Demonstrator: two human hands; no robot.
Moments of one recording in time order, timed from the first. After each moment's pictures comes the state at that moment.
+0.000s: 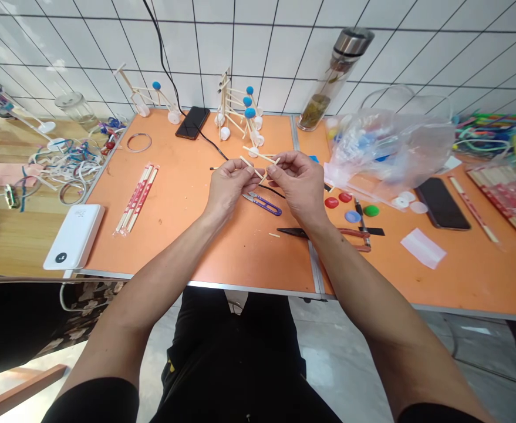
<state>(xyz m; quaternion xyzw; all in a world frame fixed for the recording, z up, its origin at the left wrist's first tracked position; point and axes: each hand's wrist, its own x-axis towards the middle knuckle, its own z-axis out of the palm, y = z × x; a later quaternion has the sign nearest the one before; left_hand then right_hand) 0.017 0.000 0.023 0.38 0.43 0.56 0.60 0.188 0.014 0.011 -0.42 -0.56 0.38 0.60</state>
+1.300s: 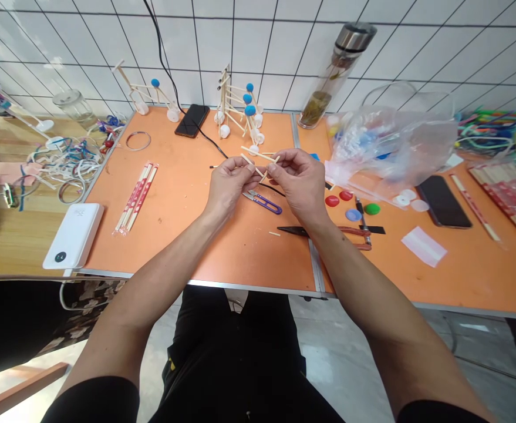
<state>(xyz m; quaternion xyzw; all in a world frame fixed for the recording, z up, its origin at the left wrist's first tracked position) 0.018 -0.001 0.022 0.38 0.42 0.57 0.60 0.187 0.012 0.013 -0.42 -0.57 0.37 0.60</state>
